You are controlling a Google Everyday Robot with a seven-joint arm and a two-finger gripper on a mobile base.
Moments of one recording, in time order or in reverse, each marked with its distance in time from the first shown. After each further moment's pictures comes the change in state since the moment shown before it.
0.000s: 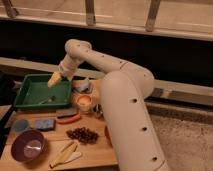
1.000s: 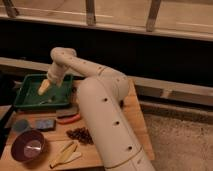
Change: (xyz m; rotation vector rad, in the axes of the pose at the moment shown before) arm -0.017 0.019 0.085 -0.016 0.070 -0.083
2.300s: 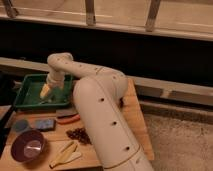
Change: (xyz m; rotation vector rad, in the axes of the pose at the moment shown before) arm 0.013 -0.018 0.024 0.096 0.026 0.059
